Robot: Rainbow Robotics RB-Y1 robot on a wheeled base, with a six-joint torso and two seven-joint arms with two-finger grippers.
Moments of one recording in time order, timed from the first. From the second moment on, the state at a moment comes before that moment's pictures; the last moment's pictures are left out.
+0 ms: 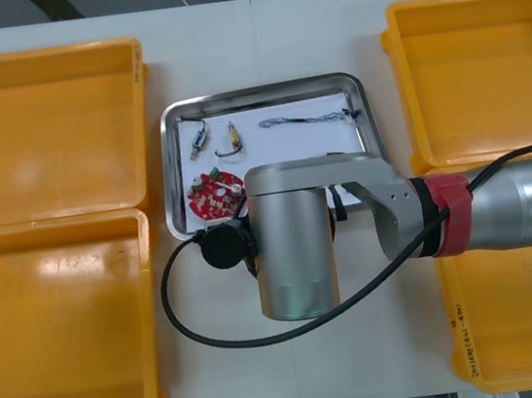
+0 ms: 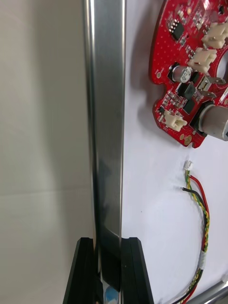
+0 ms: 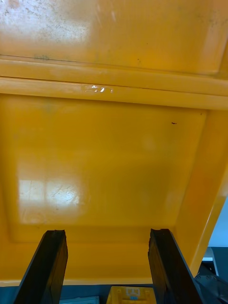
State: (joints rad) right arm -1.08 -0.46 1.26 -1.83 -0.42 1.60 1.61; left arm -0.19 0.98 0.30 -2.22 1.12 1.91 -0.98
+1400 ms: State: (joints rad) right arm -1.24 -0.46 1.26 -1.53 -0.38 1.36 1.63; left arm -0.19 0.98 0.30 -2.22 1.12 1.91 -0.98
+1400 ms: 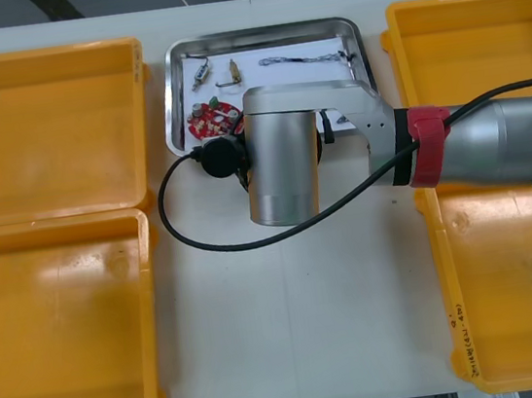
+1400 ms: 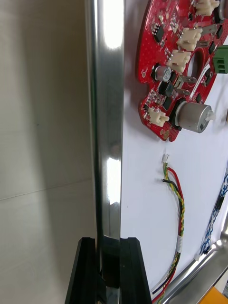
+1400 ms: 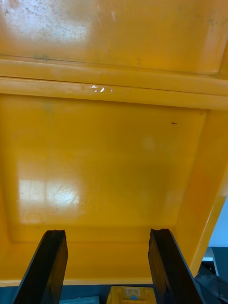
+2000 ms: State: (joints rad) right arm -1.26 -0.46 1.26 -1.39 -0.38 1.18 1.69; left arm -0.19 0.98 0.30 -2.22 1.12 1.91 -0.98
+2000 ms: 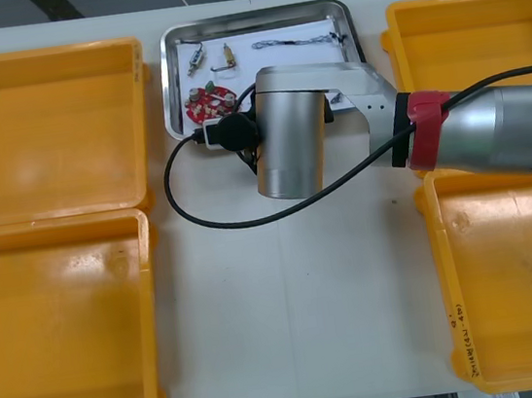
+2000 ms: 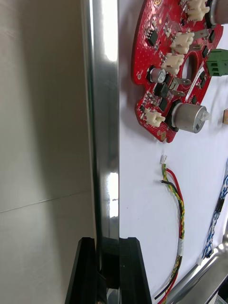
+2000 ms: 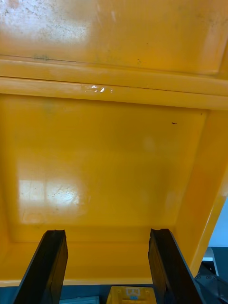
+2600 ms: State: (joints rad) right arm -1.26 -0.46 1.26 -1.30 -0.37 1.07 1.69; left arm -0.19 0.98 0.30 -2.22 1.12 1.91 -0.98
